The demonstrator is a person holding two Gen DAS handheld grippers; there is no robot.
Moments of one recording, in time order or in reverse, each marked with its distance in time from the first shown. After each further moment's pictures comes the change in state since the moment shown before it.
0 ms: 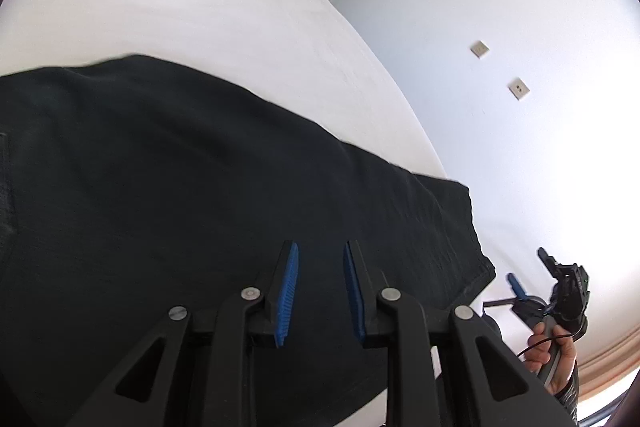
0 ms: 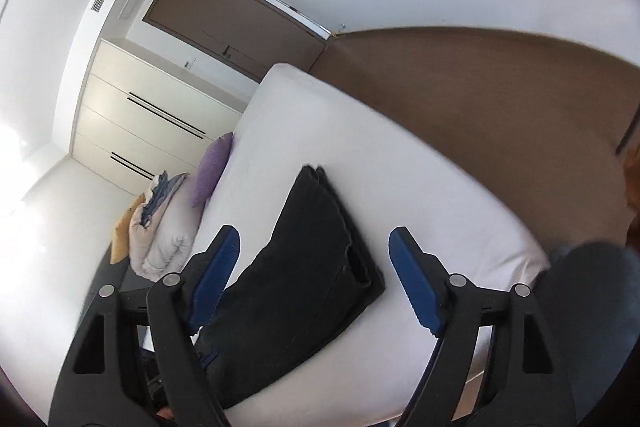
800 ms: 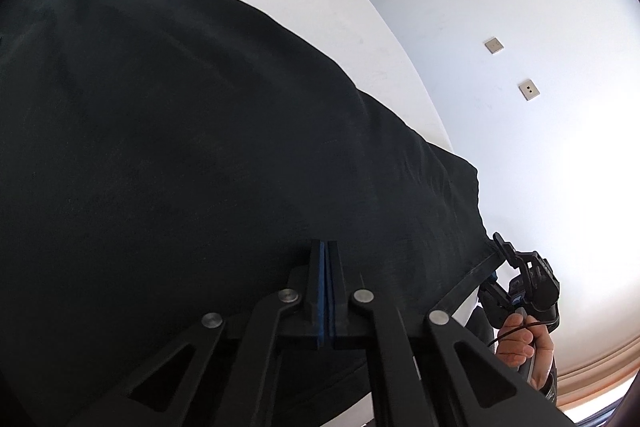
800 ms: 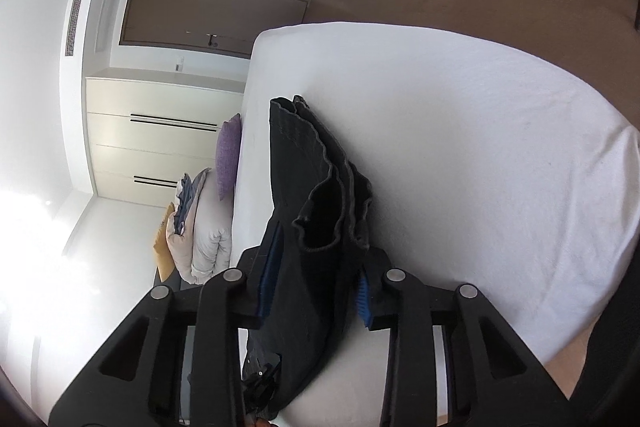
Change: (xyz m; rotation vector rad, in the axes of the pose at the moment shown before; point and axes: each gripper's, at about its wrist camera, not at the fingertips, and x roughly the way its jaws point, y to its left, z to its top) left arm 0.004 0.025 -0.027 -0.114 0.065 -0.019; right arm 0.112 -0.050 -0.055 0.249 0.125 0.109
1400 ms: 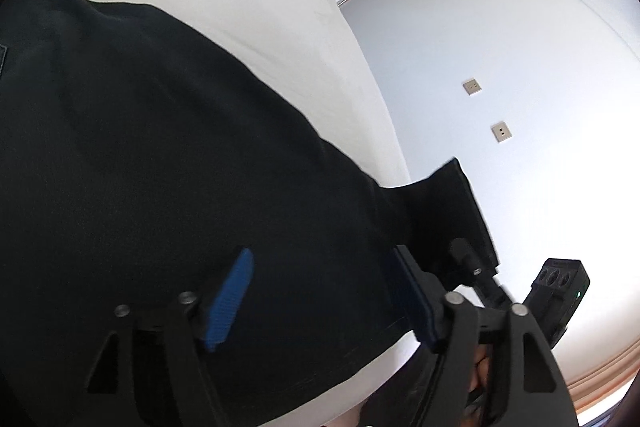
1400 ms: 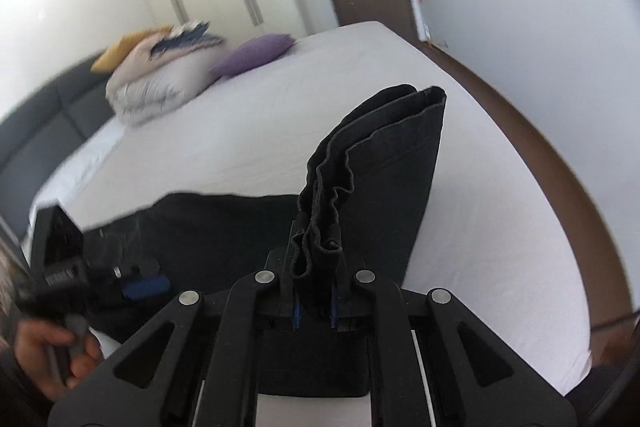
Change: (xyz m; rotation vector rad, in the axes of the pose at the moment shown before) left arm -0.037 -0.001 0.013 -0.095 -0.101 -0.143; right arm 0.076 0.189 -0.135 -1.102 0.065 -0.306
